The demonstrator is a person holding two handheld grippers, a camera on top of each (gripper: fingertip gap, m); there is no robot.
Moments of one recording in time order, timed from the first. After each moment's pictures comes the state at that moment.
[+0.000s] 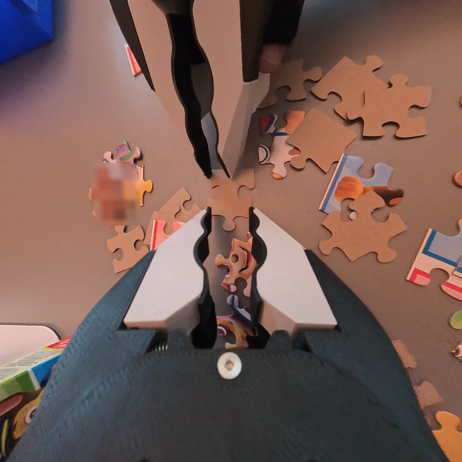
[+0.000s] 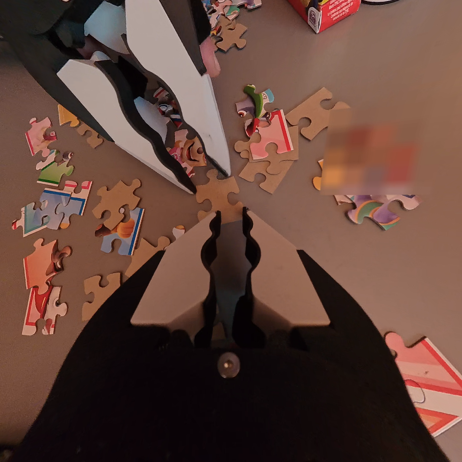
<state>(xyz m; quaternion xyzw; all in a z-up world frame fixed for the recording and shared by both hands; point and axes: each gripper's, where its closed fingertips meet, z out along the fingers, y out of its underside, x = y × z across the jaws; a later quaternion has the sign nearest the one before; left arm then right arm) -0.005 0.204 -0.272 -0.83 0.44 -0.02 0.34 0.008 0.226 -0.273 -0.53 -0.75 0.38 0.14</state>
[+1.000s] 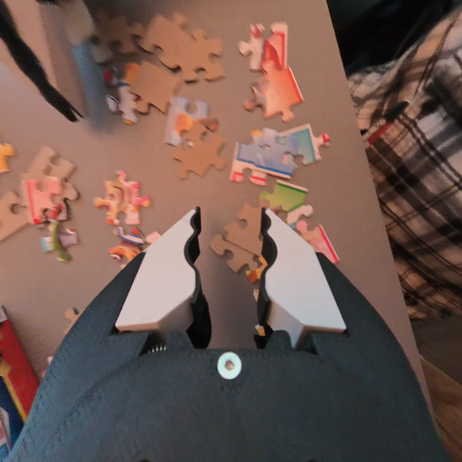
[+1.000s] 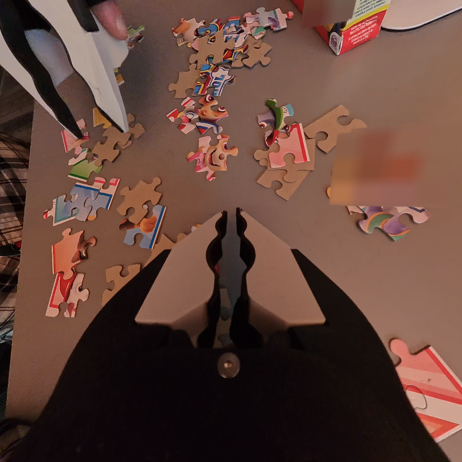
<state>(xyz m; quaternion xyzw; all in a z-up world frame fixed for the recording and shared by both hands) 0.005 0.068 -0.247 -0.82 0.52 -0.14 0.22 0.015 0.216 -0.260 -0.50 -0.76 0.40 0.13</state>
